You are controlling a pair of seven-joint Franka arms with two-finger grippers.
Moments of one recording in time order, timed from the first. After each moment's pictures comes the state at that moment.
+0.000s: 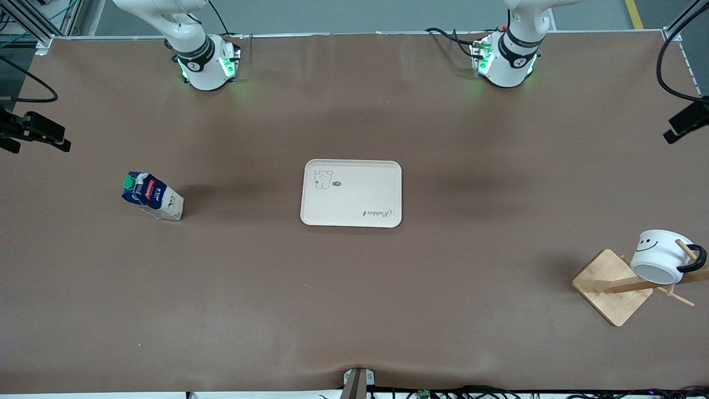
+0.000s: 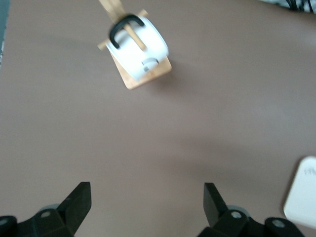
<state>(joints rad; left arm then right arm) 0.20 -0.07 -0.07 -1.61 0.03 1.65 -0.14 0.00 0.01 -0.09 -1.54 -0.02 1.51 -0.11</state>
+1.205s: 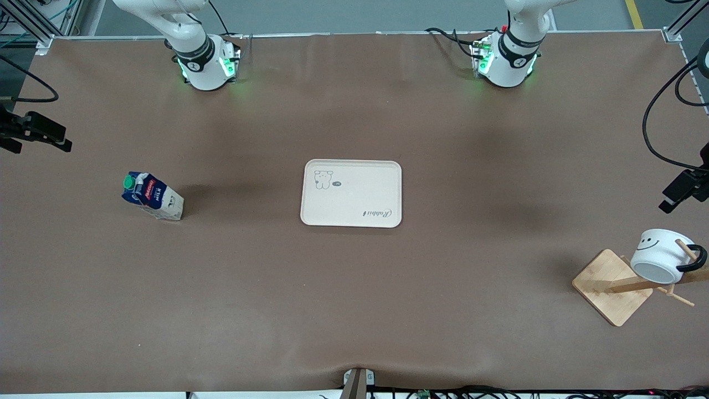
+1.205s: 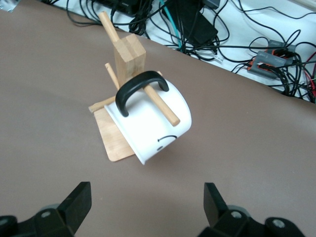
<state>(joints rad) 0.32 -0.03 -0.07 -2.04 -0.21 2.42 0.06 0.00 0.01 -0.09 -1.54 -0.01 1.51 -0.11</state>
